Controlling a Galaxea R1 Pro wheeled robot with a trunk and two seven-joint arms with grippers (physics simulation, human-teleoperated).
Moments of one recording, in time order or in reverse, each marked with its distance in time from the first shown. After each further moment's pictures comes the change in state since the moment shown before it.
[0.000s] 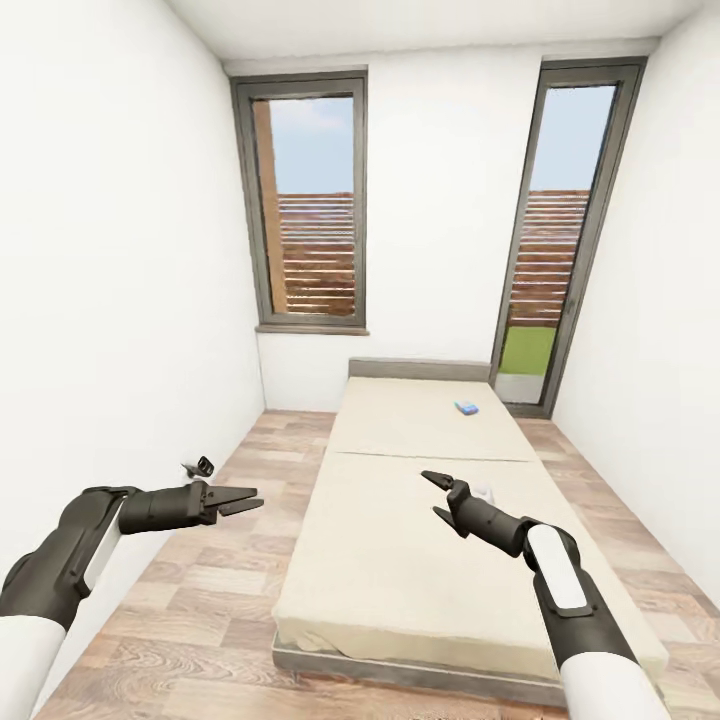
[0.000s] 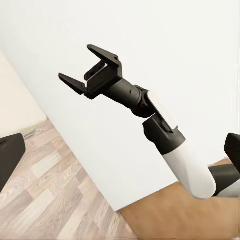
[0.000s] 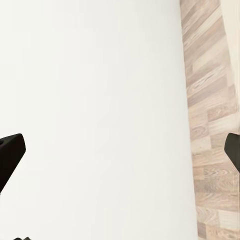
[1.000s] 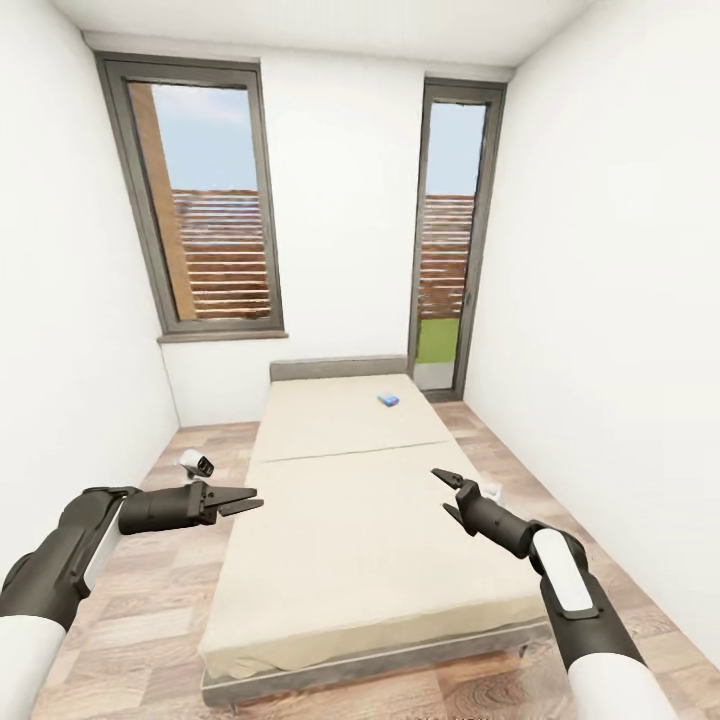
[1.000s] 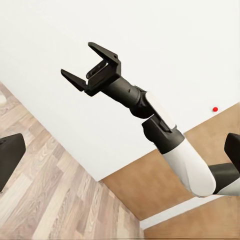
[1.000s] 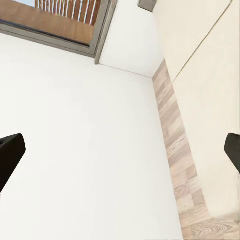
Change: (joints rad) left arm 0.000 0.000 0.002 0.002 -0.003 -0.005 0.000; right arm 0.000 -0.028 -0.001 0.038 0.008 -0.086 0.050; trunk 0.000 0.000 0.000
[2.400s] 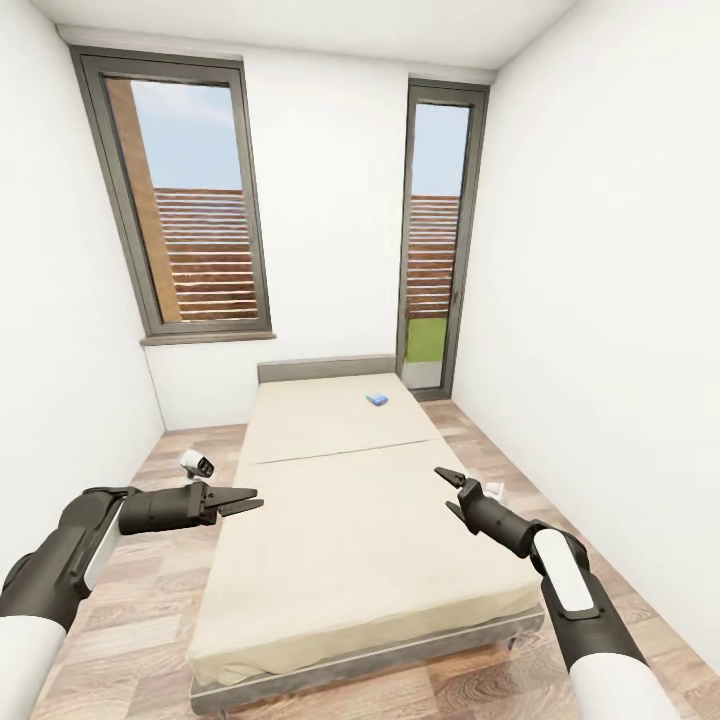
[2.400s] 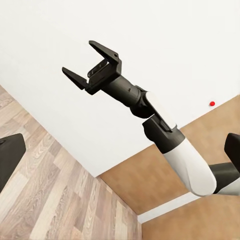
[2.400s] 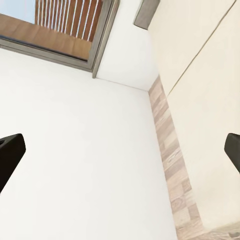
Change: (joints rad) left arm 0.000 -0.001 0.000 0.002 -0.001 -0.005 0.000; right arm 0.000 -0.006 0.002 0.003 0.004 -0.030 0.006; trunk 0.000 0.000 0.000
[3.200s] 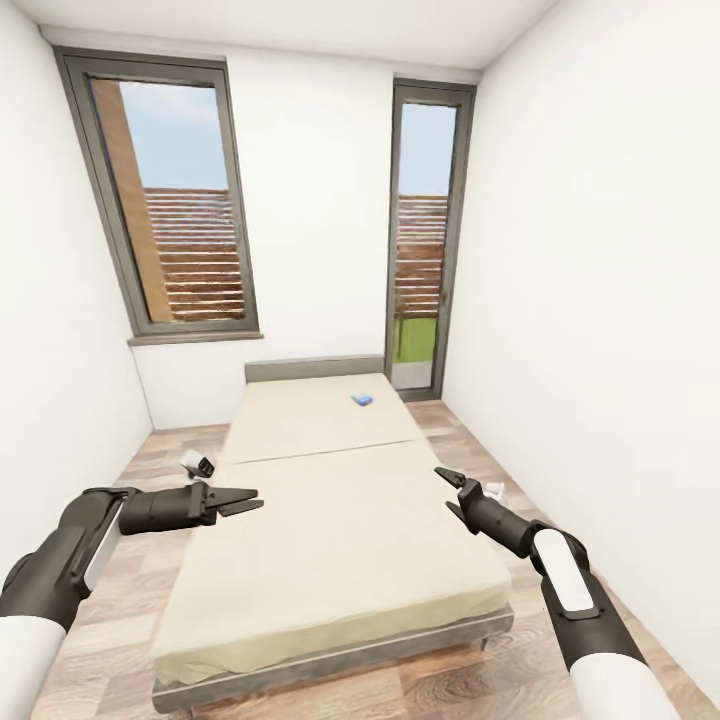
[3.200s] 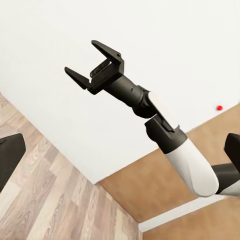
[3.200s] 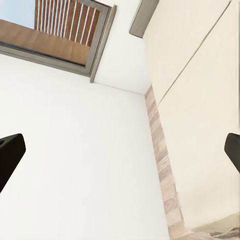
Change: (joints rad) left arm 0.000 0.000 0.000 0.000 -0.001 0.000 0.009; right arm 0.000 0.000 0.000 0.001 0.001 -0.001 -0.001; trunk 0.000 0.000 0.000
